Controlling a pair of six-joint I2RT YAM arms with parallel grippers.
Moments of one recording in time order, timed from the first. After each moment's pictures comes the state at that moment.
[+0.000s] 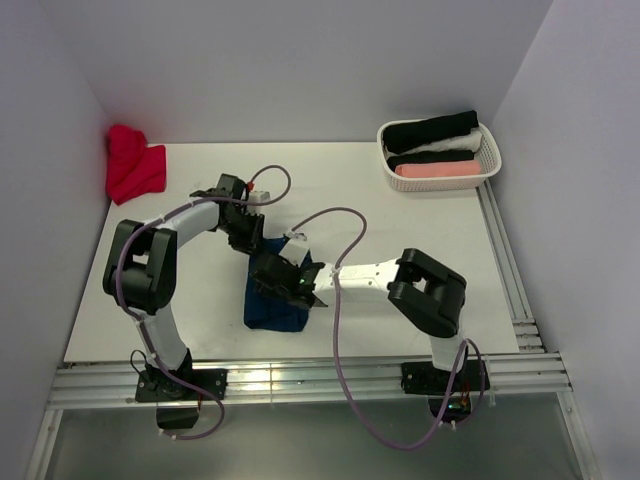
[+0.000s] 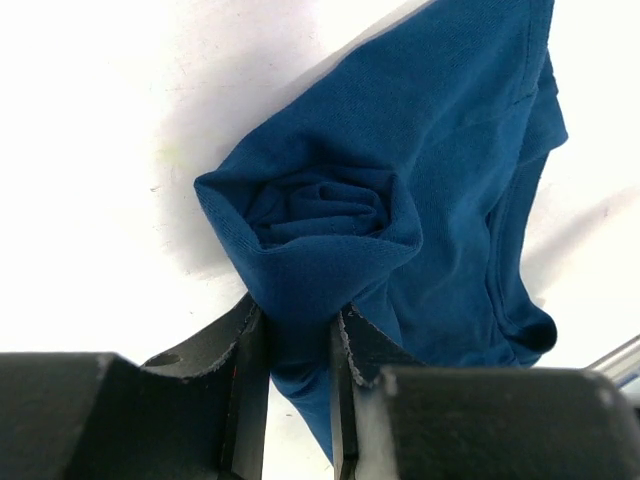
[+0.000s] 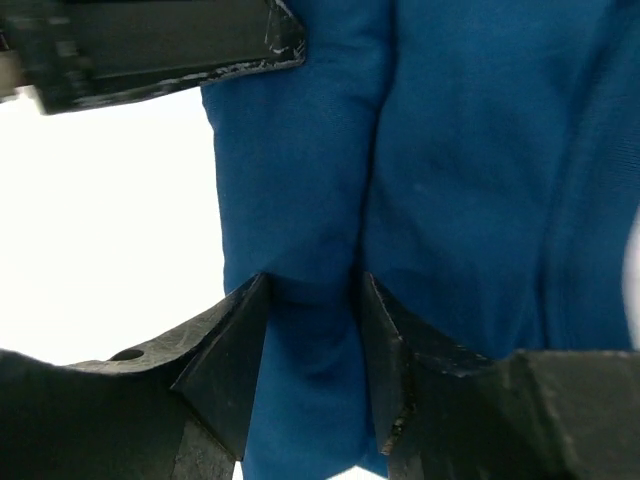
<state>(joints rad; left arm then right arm) -0.29 1.84 1.22 -0.60 0.37 -0.05 1.13 1.90 1.15 -0.08 0.39 1.24</state>
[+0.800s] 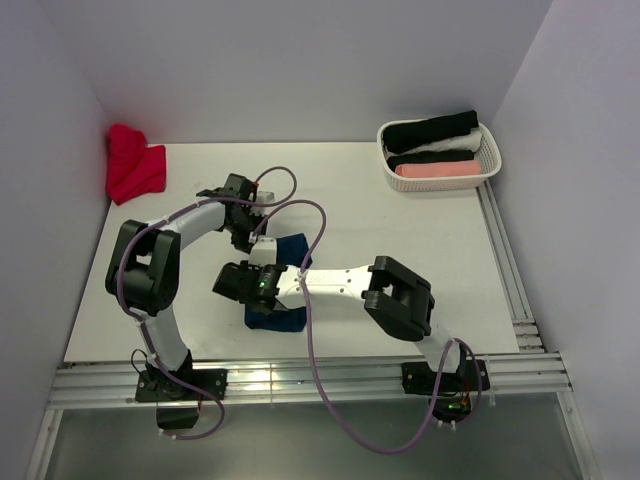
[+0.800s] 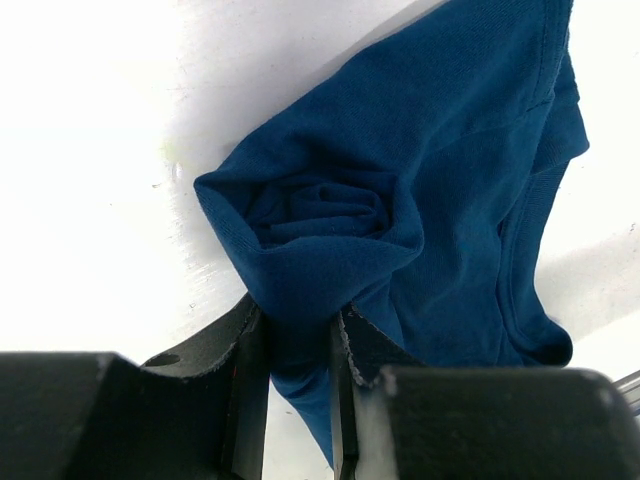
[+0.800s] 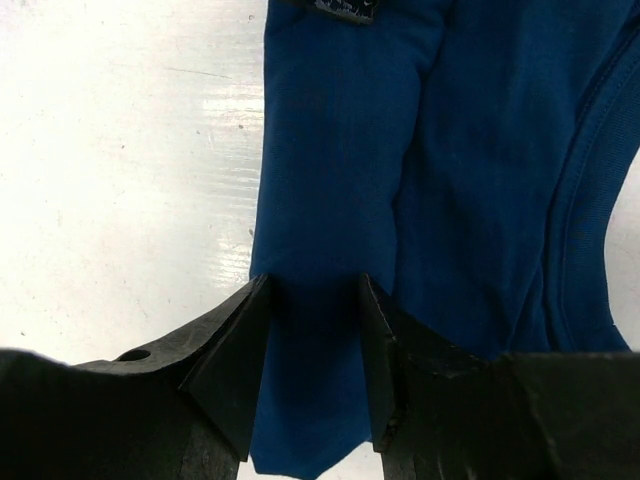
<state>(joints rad) -0.34 1.84 1.24 -0.63 0.27 -0.07 1.26 2.09 1.60 -0.62 0.60 1.13</state>
